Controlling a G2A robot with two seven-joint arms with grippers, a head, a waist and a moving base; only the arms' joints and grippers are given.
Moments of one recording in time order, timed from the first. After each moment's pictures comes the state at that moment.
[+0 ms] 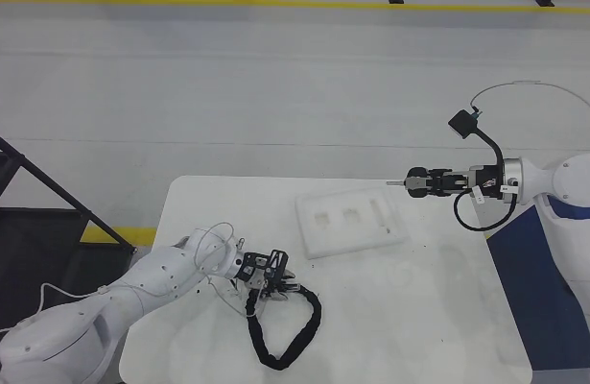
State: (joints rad) left arm 0.67 -0.99 -0.20 -0.98 1.66 -0.88 0.66; right arm -0.79 -0.93 1.27 -1.45 0.15 -0.21 1.35
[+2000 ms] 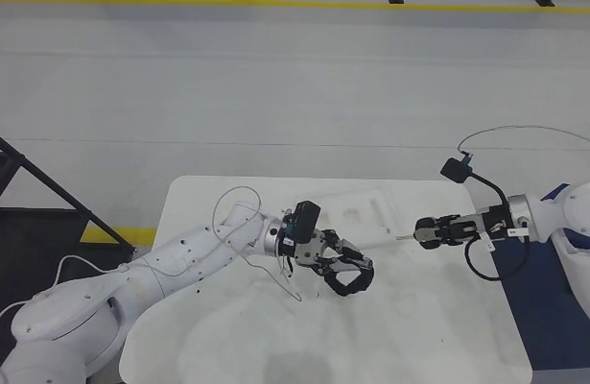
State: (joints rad) left arm 0.52 -1.07 -0.17 -1.22 1.23 -0.89 0.93; right arm -0.98 -0.83 1.36 -1.71 0.13 -0.05 1.54
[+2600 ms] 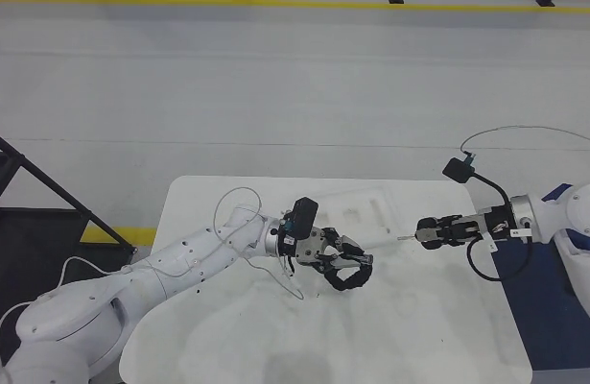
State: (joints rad) left arm 0.53 -1.07 -0.17 -1.21 1.20 -0.89 0.93; right arm -0.99 -0.83 1.36 -1.71 0.13 -0.05 1.54
